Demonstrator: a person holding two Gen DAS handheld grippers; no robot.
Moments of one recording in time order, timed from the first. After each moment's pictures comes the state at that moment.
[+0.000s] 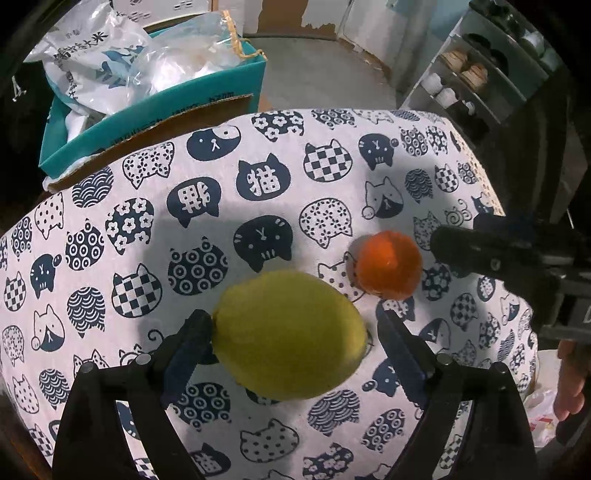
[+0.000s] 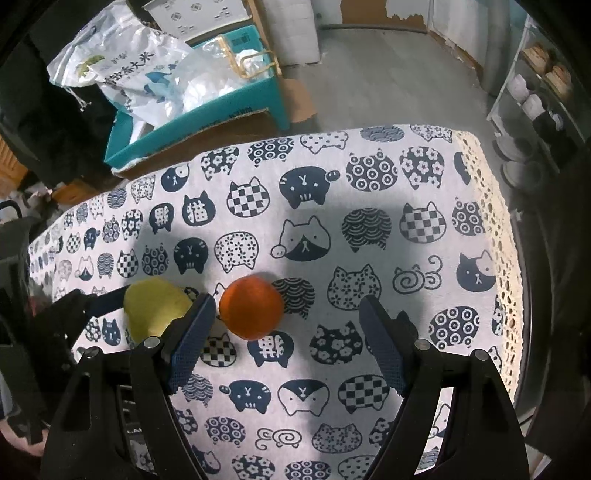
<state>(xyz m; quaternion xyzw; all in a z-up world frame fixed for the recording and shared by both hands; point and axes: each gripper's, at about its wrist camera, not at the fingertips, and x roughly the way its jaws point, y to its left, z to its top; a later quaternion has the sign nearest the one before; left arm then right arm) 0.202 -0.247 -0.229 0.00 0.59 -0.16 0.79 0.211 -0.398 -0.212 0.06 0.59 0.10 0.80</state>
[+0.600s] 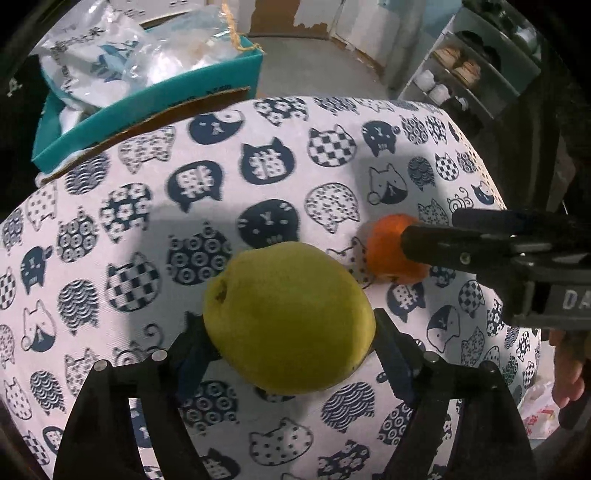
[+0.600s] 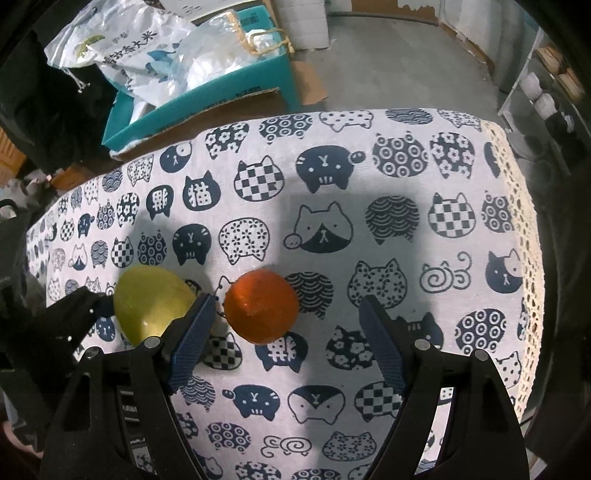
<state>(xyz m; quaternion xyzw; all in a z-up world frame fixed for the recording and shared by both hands) 0.195 -0.232 -0.237 -0.01 0.59 -0.17 0.79 0.217 -0.378 -0.234 0.05 0.61 0.11 0.78</state>
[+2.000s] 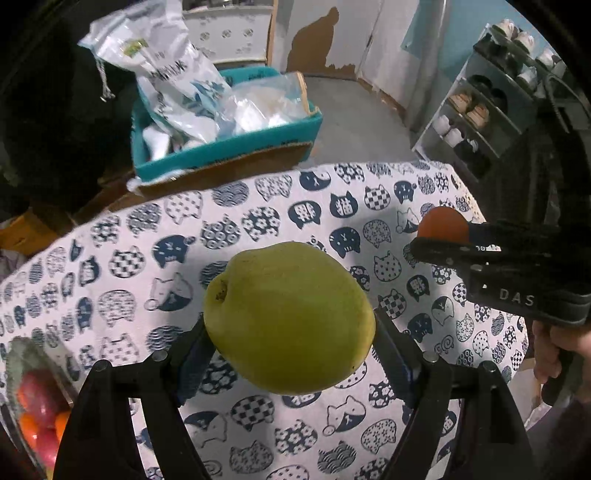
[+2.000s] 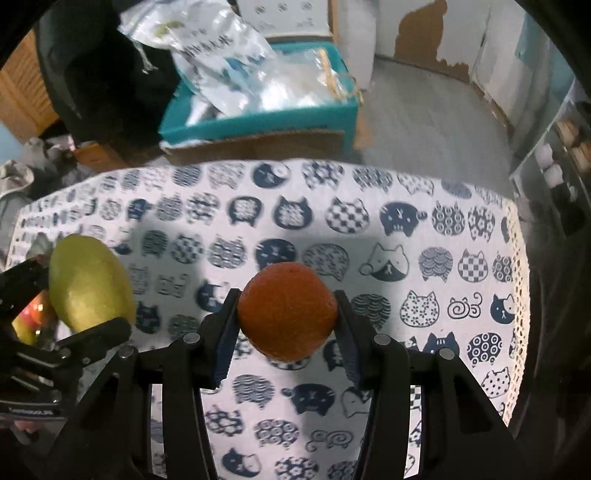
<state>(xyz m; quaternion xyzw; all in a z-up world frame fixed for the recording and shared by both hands) 0.148 -0.144 -0.149 -0.01 0.53 -0.12 0.84 0.187 -0.310 -0.168 -0.03 0.55 0.16 0.82</state>
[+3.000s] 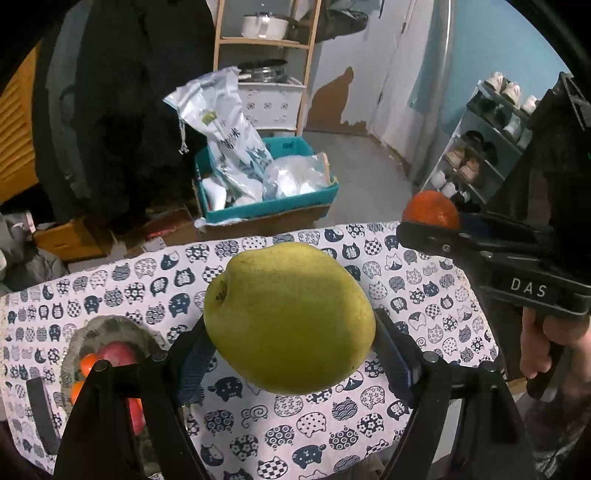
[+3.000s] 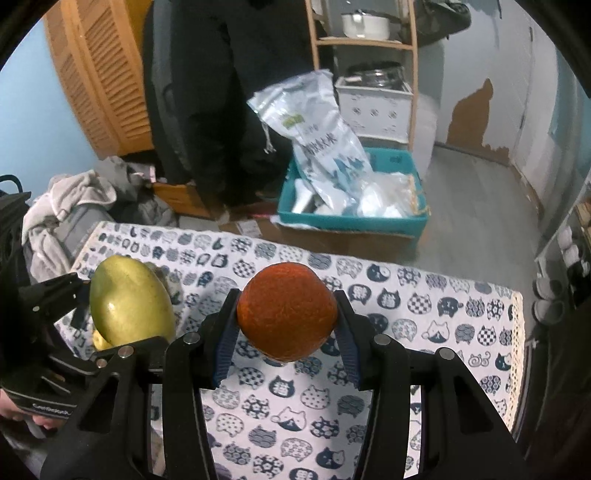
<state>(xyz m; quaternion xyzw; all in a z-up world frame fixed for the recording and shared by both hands) 0.062 -0.068 -0.033 -0.04 0.45 -0.09 0.89 0.121 -0.230 -0.034 -0.03 0.42 0.27 0.86</state>
